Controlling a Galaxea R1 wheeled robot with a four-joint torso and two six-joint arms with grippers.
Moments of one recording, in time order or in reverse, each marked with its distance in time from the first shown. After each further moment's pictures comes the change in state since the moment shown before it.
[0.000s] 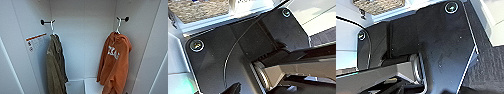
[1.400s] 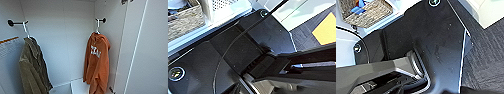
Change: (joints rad) left arm -0.010 -0.035 0.124 0.001 0.004 0.000; right arm -0.004 0.000 -0.002 0.000 -0.001 0.000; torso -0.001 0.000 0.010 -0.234
